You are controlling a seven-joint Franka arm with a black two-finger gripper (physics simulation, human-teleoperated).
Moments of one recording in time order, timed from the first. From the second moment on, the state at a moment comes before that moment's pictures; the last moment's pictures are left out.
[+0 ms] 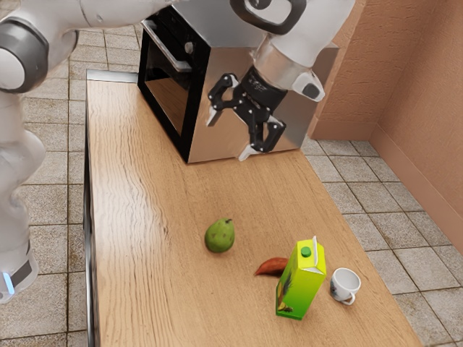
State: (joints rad) arm -0.58 0.05 0.20 -1.26 -0.06 1.03 -1.05
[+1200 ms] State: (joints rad) arm 0.28 -0.98 0.13 -2.26 0.02 1.84 -1.95
